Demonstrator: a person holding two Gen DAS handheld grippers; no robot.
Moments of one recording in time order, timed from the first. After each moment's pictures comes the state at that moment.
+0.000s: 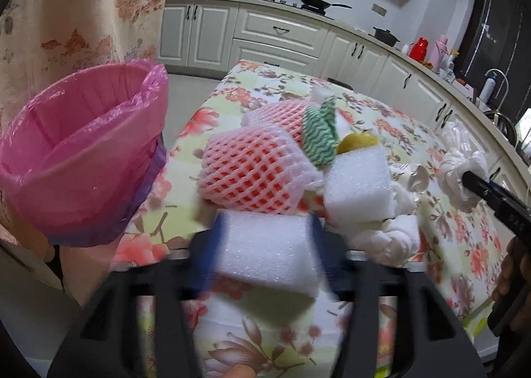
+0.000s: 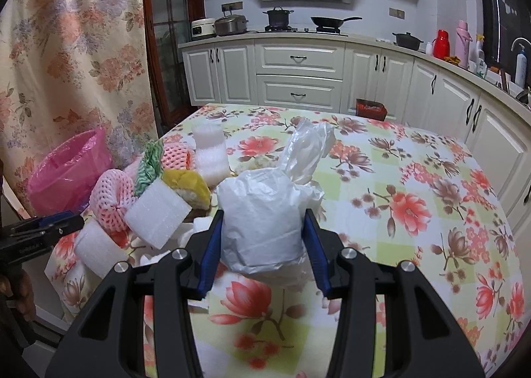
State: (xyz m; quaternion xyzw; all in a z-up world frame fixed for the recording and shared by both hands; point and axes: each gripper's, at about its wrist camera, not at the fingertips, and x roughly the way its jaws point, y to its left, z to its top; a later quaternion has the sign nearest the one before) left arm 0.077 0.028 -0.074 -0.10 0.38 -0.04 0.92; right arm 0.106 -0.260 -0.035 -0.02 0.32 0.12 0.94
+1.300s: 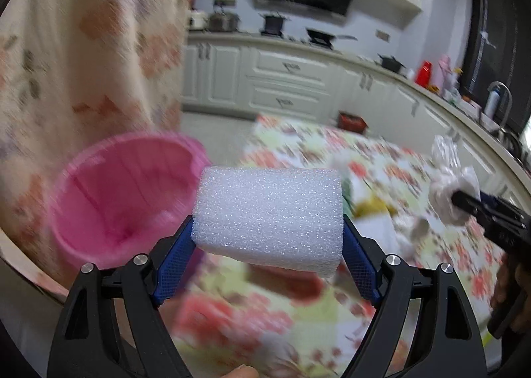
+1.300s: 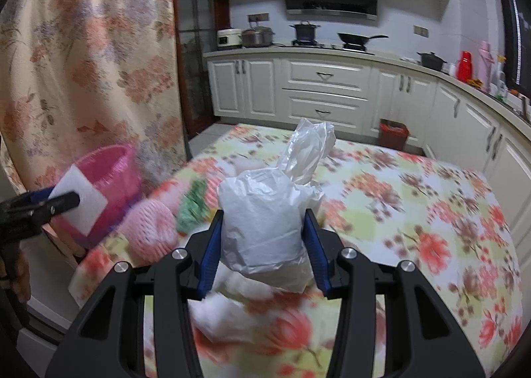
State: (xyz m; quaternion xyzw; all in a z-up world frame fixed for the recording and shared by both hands) left arm 0.070 0.071 0.006 -0.08 0.31 0.01 0.95; right arm 0.123 -0.202 0.014 -0.03 0.29 0.18 0.94
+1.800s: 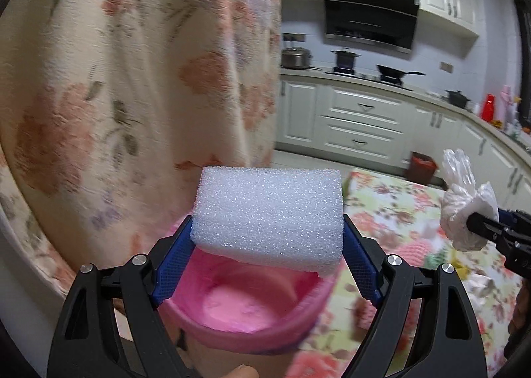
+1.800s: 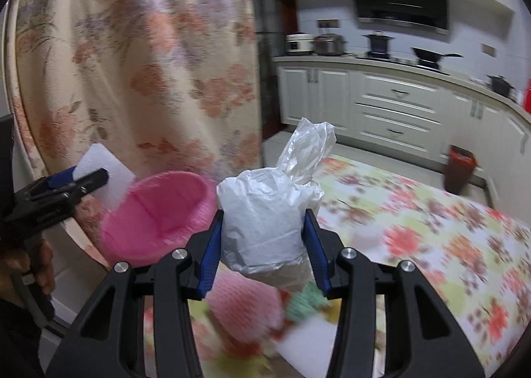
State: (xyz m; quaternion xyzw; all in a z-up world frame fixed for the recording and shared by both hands) left arm 0.079 0.159 0.054 -0.05 0.25 0.17 0.95; right arm 0.176 -0.052 0.054 -0.04 0.28 0.33 0.90
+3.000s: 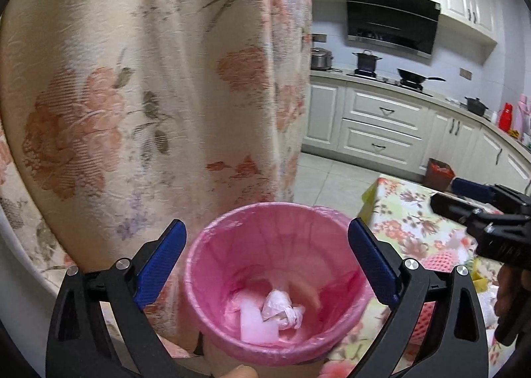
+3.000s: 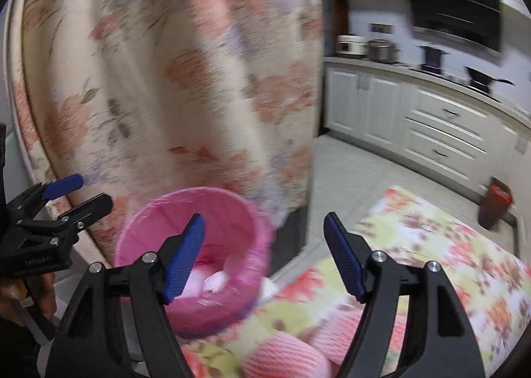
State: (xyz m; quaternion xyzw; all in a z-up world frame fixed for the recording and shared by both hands) left arm 0.081 0.189 0.050 -0.07 0.25 0.19 0.95; right arm 0.217 0.012 0.055 -0.07 0.27 0.37 0.88
